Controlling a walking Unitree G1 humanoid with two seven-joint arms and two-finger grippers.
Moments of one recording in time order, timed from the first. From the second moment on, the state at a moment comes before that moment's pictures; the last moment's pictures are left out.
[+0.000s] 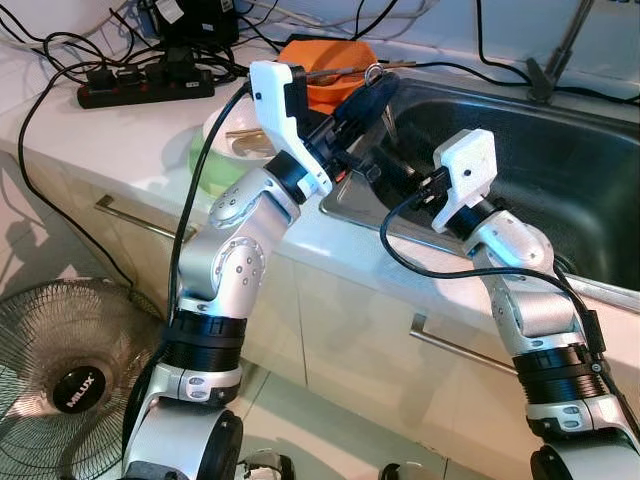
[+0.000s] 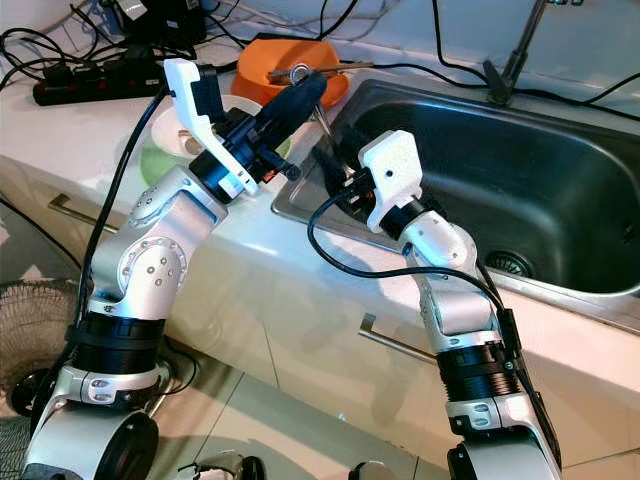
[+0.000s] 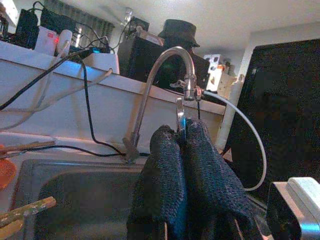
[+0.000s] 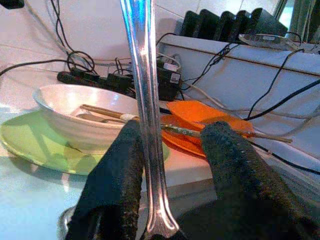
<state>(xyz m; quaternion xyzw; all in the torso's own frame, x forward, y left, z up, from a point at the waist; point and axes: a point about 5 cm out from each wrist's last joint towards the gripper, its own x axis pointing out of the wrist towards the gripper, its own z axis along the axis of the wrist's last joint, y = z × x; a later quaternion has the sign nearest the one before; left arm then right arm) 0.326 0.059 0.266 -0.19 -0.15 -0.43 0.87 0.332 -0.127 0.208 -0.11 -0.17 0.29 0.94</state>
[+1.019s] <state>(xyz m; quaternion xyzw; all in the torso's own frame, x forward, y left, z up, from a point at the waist) 0.325 0.056 0.266 -0.18 -0.16 -0.43 0.87 0.331 -0.115 0.205 -0.12 -0.18 0.30 0.93</state>
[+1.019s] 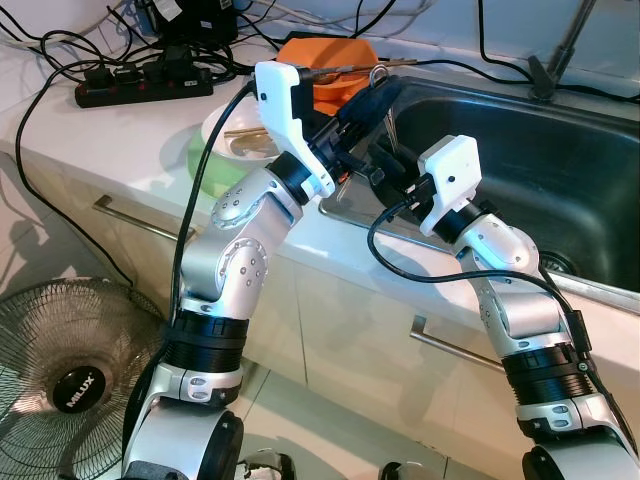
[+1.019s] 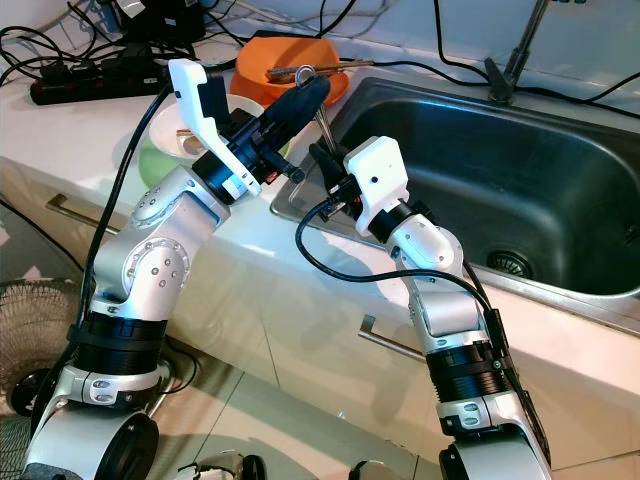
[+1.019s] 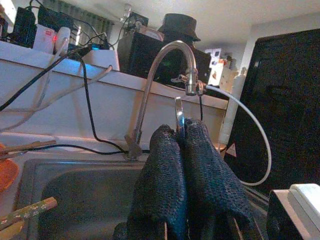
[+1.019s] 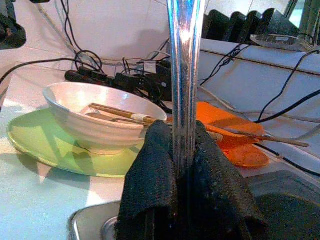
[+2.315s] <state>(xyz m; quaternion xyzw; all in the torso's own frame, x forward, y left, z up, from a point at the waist) 0.319 0.048 0.221 -0.05 -0.08 -0.42 0.90 0.395 -0.202 0.184 -0.06 -0.01 -0.03 1.00</state>
